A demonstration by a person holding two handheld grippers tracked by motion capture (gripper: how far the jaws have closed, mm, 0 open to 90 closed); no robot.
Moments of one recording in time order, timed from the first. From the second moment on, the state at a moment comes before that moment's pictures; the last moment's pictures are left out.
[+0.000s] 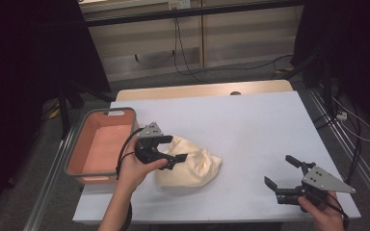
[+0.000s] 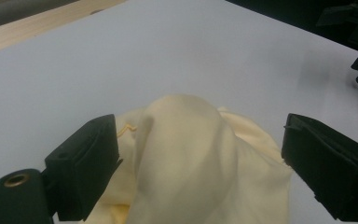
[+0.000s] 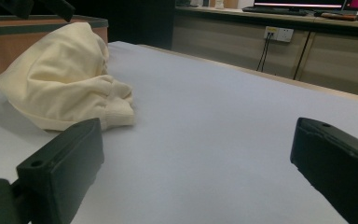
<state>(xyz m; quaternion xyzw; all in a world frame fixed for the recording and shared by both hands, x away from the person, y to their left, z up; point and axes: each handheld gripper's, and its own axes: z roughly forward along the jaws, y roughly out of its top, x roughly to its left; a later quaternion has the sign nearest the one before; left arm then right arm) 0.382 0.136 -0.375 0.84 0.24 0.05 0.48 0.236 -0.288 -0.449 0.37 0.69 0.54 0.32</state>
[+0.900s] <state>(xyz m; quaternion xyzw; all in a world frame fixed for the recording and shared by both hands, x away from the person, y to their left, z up) 0.362 0.186 -0.388 0.81 0.26 0.06 0.52 0.237 -0.288 -0.448 0.37 0.68 0.55 0.32</state>
